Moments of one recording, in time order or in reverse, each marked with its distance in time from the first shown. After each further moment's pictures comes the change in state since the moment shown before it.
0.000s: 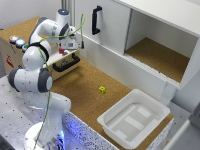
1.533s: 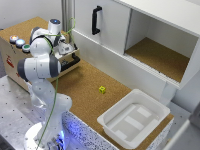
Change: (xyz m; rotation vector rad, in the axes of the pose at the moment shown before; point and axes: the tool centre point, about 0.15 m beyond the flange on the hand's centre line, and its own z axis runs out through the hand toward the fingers) arm 0.031 -0.012 0.106 0.078 -0.052 -0.257
